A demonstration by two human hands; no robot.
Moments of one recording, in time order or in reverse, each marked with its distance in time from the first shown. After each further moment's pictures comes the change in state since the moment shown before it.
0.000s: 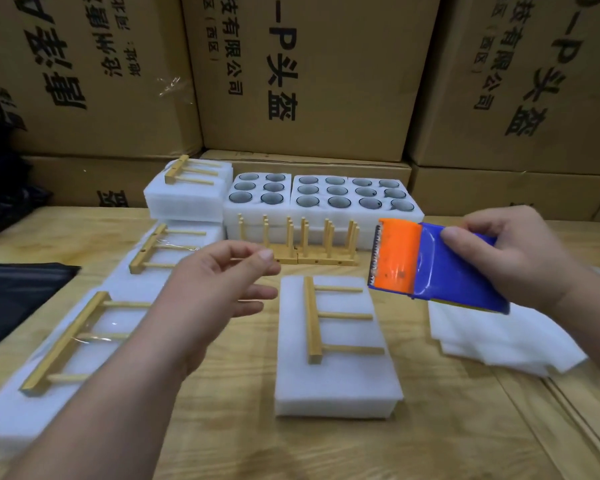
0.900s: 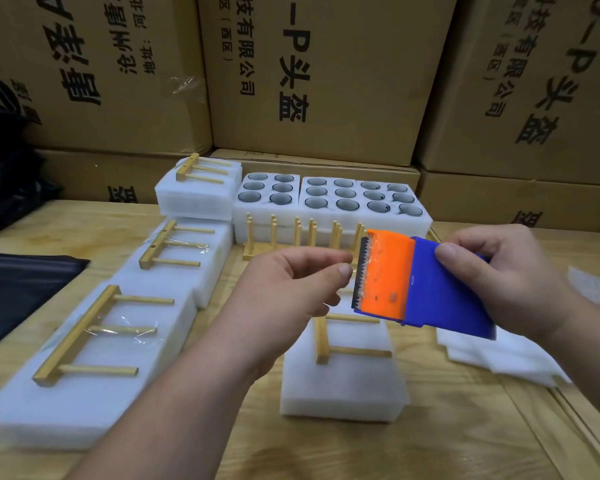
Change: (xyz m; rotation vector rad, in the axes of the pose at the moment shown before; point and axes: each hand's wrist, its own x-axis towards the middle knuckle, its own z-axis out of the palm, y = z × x) left_hand -0.011 0.005 0.047 -0.025 -0.179 0.064; right_hand -0.009 -0.032 0.022 0.228 -0.024 -0.080
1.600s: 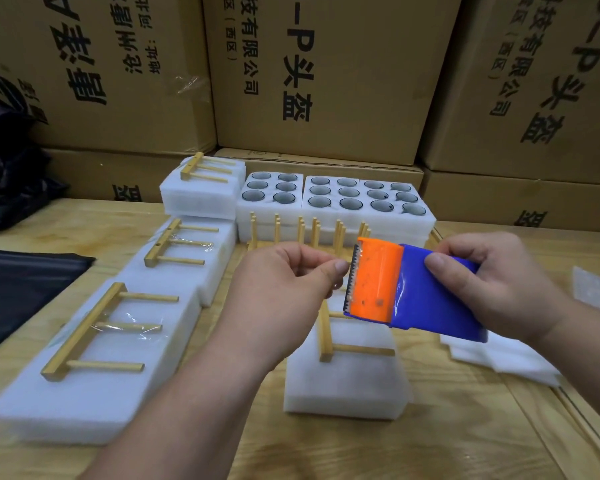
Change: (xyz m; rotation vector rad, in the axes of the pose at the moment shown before) left_hand -0.002 0.000 0.004 0.188 0.217 0.052; right_hand -0.003 -0.002 0.007 -0.117 -0.029 -0.046
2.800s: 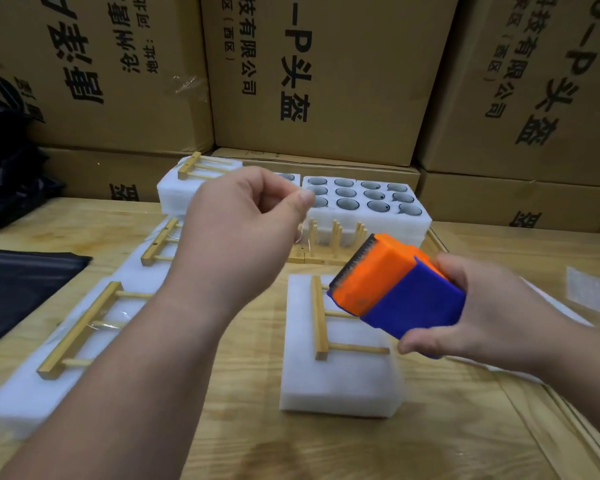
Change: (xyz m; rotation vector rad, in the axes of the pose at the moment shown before) left_hand 0.016 0.047 -0.031 0.133 0.175 0.259; right_hand -0.020 -0.022 -0.003 -0.123 -0.242 0.166
